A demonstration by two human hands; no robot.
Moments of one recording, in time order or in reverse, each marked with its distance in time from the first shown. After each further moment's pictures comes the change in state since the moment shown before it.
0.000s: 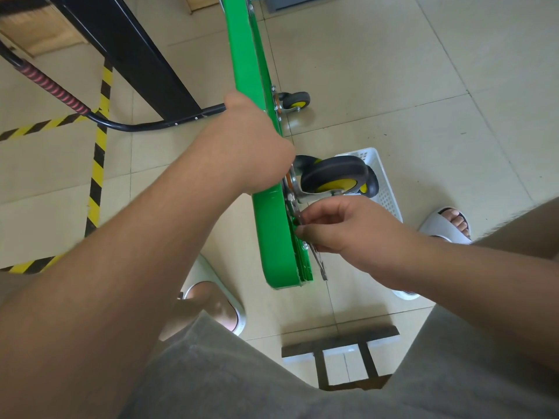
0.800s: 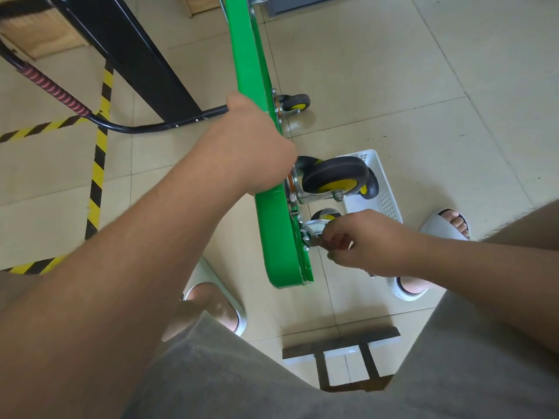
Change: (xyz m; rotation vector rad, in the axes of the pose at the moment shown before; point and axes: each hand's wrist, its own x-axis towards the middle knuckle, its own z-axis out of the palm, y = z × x) left_hand 0.003 -0.005 0.006 -0.010 0.108 0.068; right_hand 0.028 0.040 -0.033 -0.943 -0.136 -0.234
